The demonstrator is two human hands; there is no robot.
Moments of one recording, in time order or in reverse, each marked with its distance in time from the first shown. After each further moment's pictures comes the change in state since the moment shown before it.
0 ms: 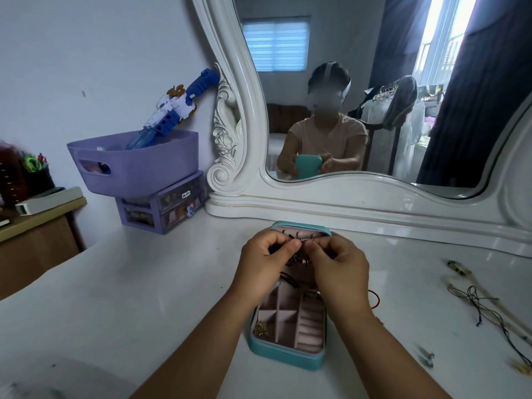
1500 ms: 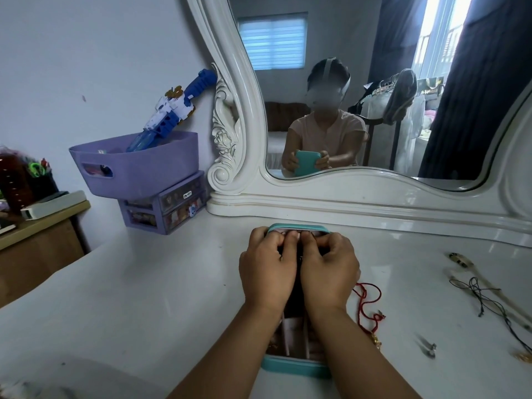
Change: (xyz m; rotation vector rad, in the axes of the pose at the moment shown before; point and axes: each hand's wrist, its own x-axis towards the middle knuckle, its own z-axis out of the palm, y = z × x) left_hand -0.014 0.005 0.018 0.483 0.343 0.067; right_hand -0.013 0.000 0.023 -0.081 0.261 -0.028
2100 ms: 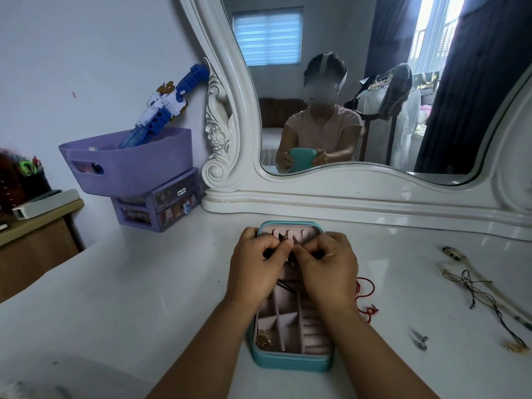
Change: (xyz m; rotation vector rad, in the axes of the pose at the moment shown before) left_hand 0.005 -0.016 -0.008 -0.138 -0.195 0.005; right_hand 0.008 0.012 -0.020 -0.113 -0.213 -0.137
